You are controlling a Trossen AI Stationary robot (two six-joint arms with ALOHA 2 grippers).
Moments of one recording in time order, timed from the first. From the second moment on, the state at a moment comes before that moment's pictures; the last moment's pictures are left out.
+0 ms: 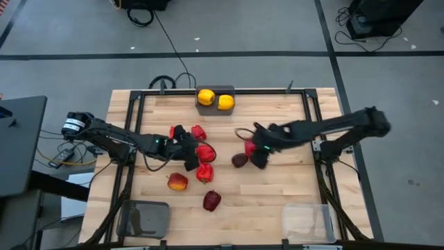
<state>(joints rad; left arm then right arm) -0.16 1.36 0.81 -0.43 -0.56 -0.37 0.11 1.37 1.11 -0.85 0.18 0.64</state>
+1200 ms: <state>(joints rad) -0.16 1.36 0.81 -0.28 -0.49 -0.32 1.02 1.55 1.11 -1.06 -0.24 1.48</state>
